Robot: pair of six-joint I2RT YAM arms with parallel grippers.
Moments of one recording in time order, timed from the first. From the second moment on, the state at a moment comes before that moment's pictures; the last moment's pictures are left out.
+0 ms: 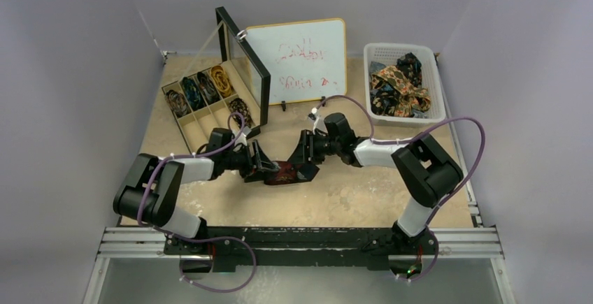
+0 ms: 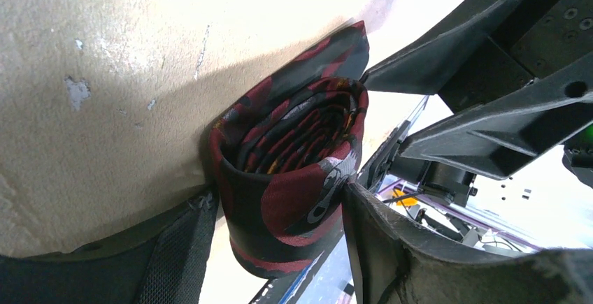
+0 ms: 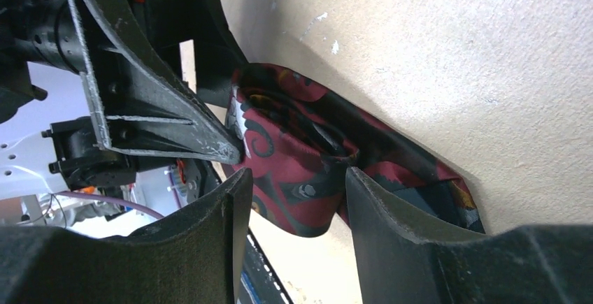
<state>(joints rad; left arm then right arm) -0.26 1.50 0.45 0.20 0.77 -0.81 0.62 1.72 0.79 0.26 -0.62 0.73</state>
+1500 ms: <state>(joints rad) -0.42 1.48 0.44 0.18 0.64 -0.93 0.62 1.82 0.65 0.51 -0.65 0.90</state>
